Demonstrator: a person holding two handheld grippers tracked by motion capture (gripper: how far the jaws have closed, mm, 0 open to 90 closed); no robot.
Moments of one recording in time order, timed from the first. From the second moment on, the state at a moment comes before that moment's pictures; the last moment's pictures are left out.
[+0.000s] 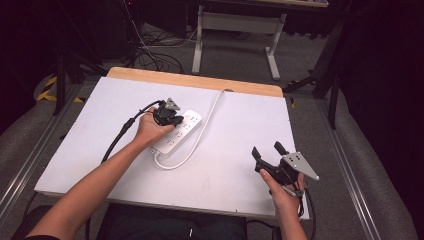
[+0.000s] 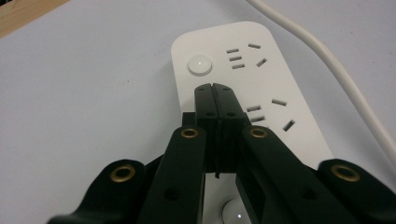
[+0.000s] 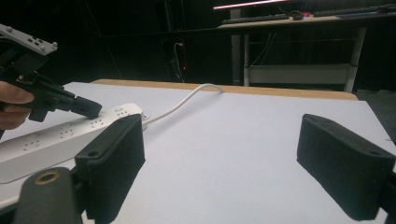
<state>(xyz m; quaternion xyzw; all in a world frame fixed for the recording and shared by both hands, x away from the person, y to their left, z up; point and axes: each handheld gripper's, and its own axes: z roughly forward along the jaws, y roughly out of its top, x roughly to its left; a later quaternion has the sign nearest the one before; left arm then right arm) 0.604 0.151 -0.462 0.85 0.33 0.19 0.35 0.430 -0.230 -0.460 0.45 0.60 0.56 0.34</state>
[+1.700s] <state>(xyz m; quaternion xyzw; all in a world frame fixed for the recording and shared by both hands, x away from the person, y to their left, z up) 0.587 0.186 -0.434 0.79 0.37 0.24 0.42 0.435 -0.228 -0.459 0.44 0.61 0.57 0.34</state>
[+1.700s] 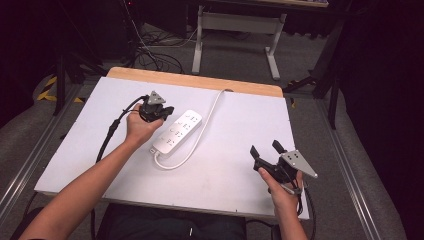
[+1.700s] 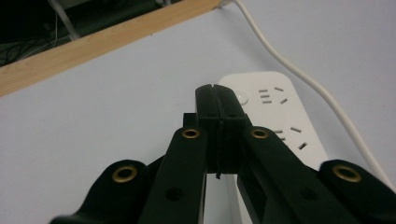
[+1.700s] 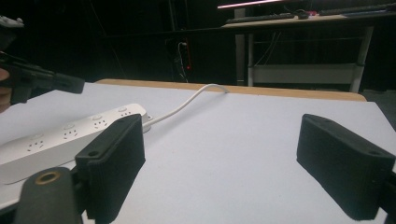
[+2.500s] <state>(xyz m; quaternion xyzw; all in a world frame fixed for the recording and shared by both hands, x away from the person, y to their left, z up) 0.544 0.219 -0.401 0.74 0.38 0.28 0.48 0.435 -0.224 -0.457 0.44 0.61 0.57 0.34</state>
